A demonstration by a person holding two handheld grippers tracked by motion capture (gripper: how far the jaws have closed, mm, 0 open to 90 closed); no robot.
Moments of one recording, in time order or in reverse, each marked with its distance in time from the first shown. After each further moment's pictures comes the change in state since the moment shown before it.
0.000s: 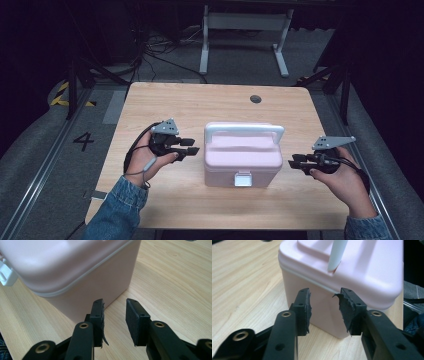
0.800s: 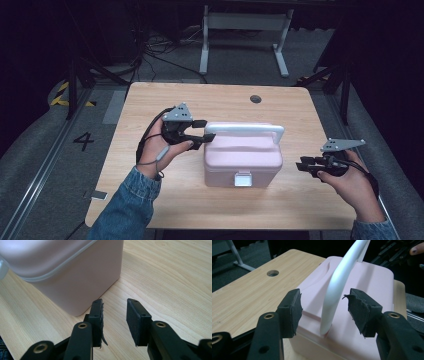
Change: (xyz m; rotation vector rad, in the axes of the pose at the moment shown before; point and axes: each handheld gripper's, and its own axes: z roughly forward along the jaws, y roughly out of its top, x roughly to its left) left arm -0.014 0.052 0.013 -0.117 0.042 0.062; right arm -0.008 -0.014 -0.011 0.008 -0.032 0.052
